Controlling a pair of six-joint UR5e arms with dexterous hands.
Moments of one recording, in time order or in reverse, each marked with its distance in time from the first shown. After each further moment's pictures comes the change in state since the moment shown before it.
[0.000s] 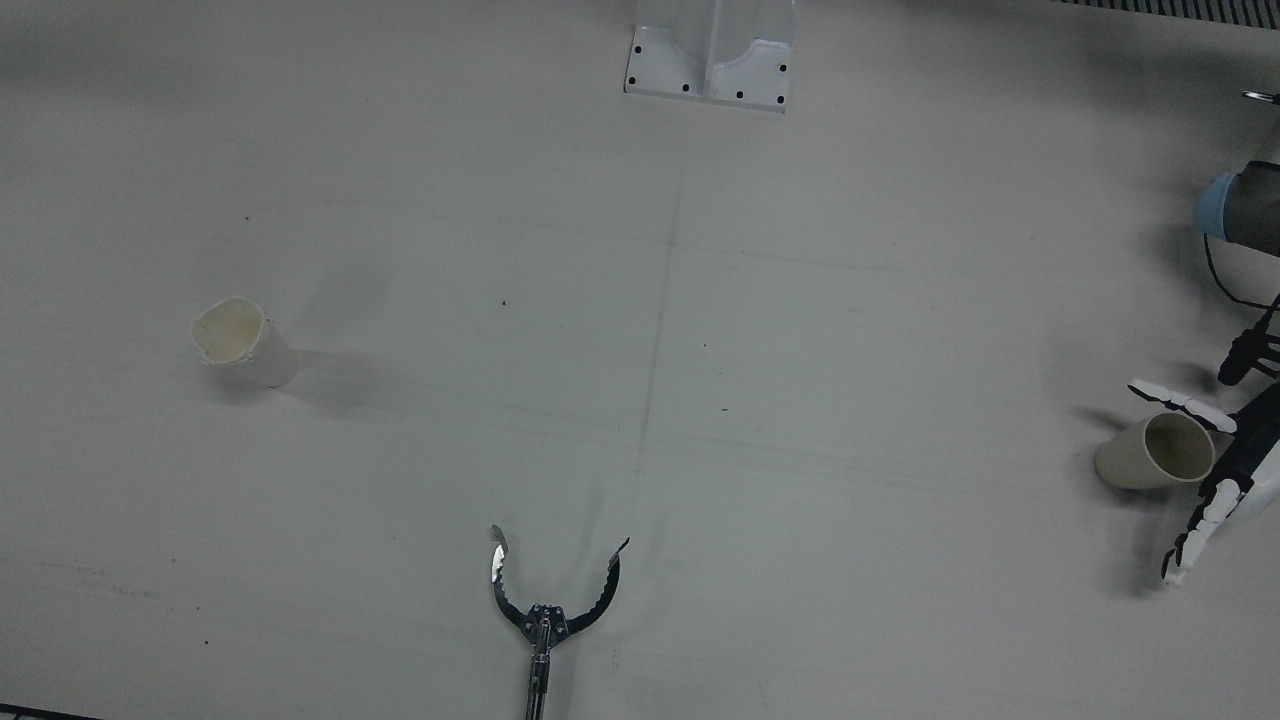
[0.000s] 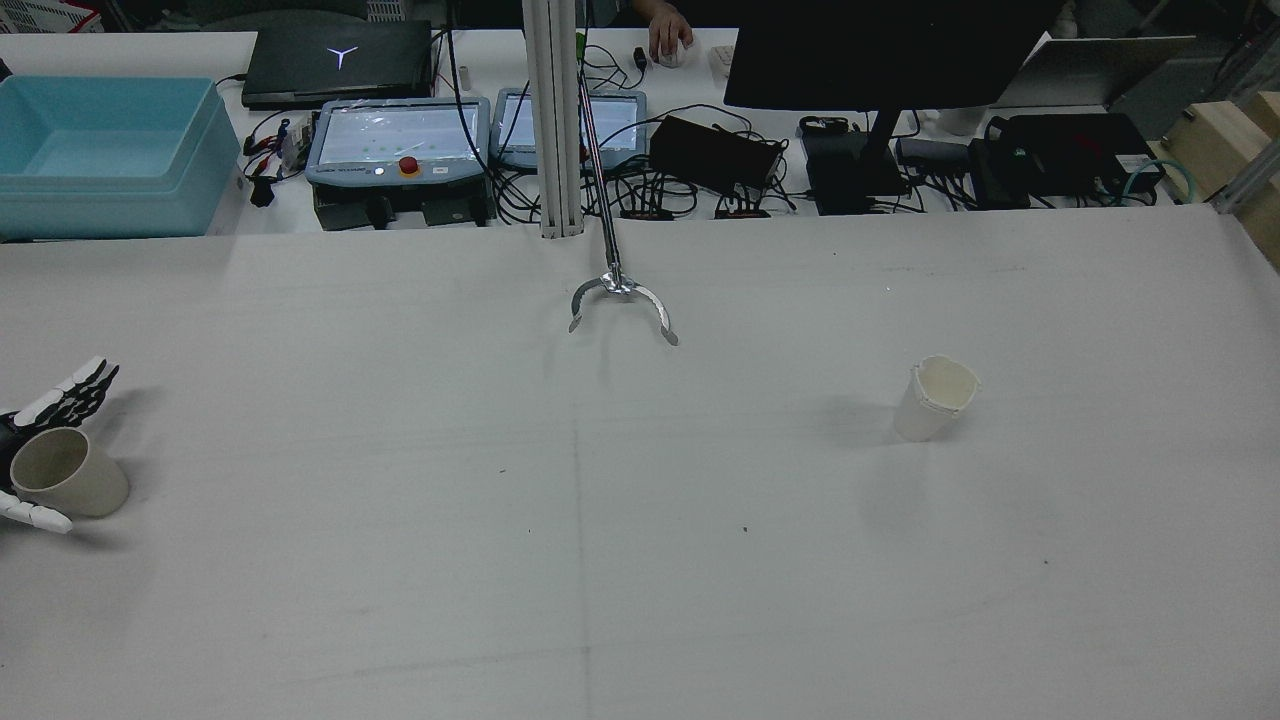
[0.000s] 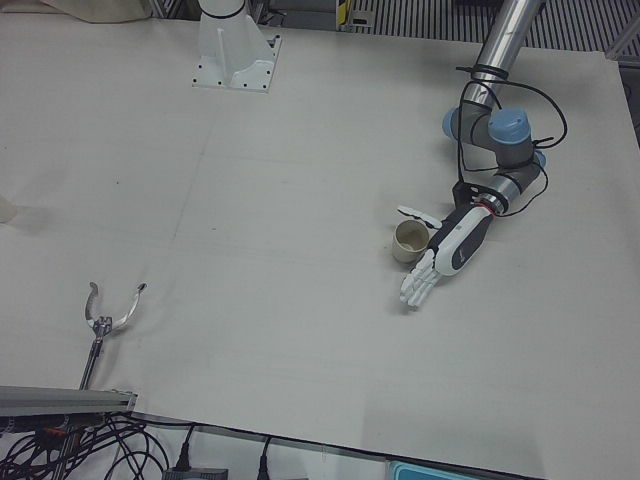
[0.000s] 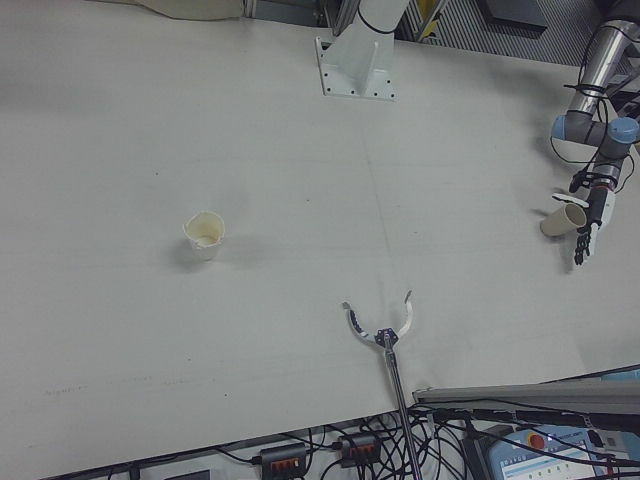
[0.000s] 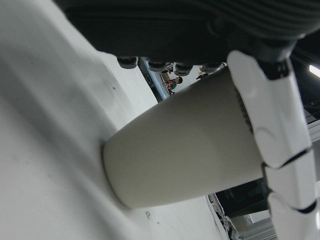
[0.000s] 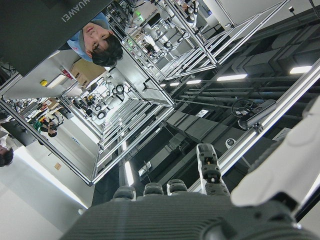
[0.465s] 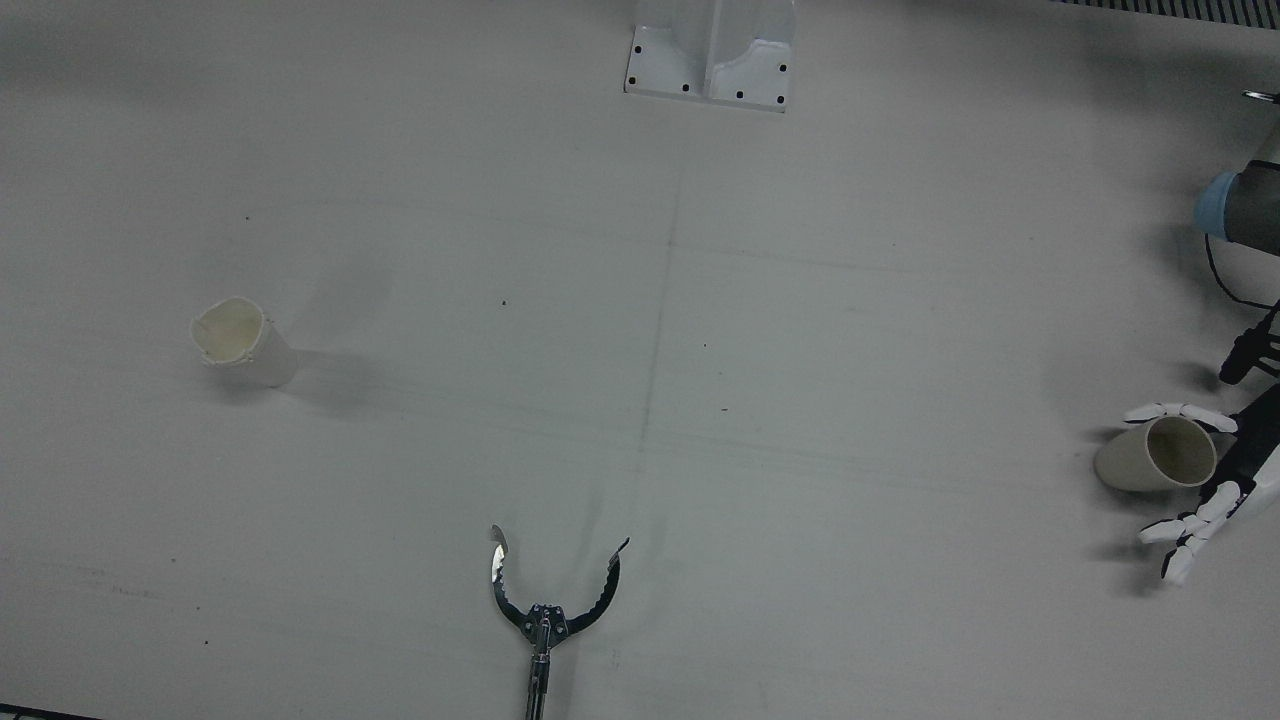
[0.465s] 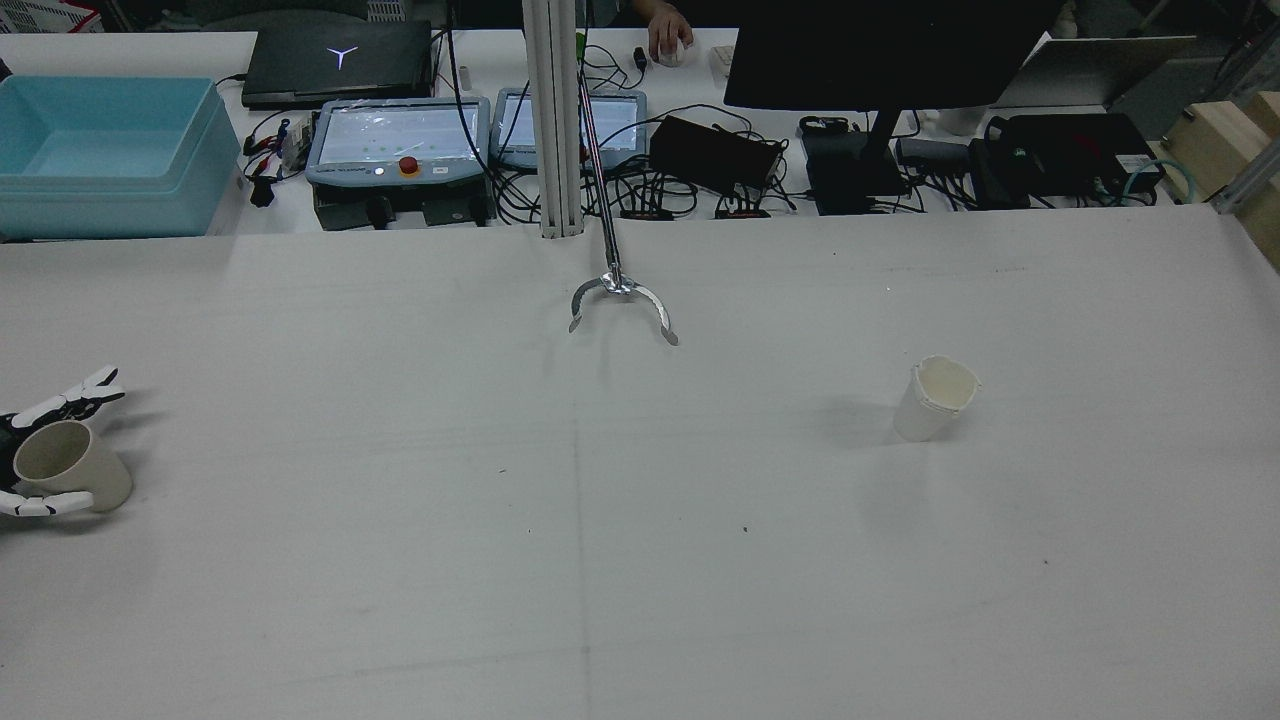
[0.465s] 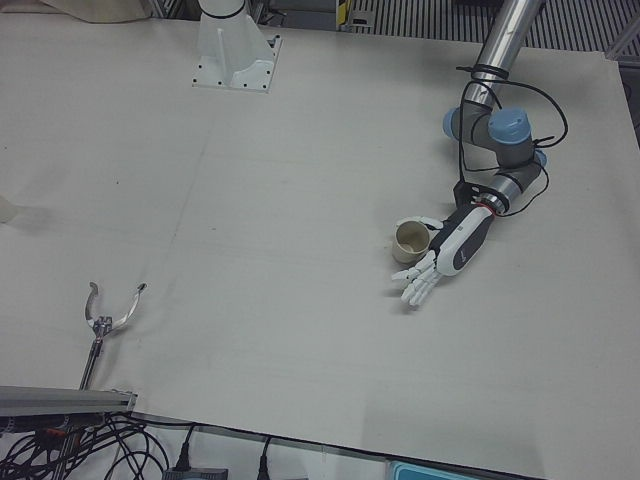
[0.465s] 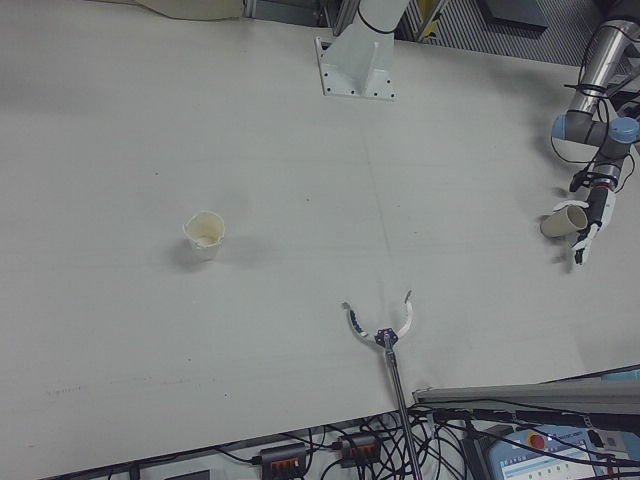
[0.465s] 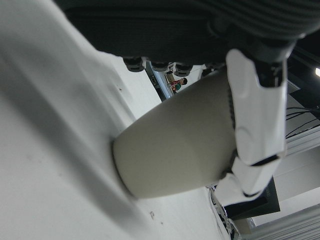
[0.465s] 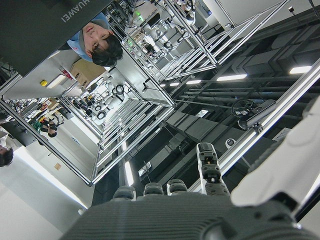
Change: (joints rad) left arm 0.000 0.003 -0.001 0.014 0.000 -0.020; right arm 0.000 0.000 0.000 0.000 0.000 0.001
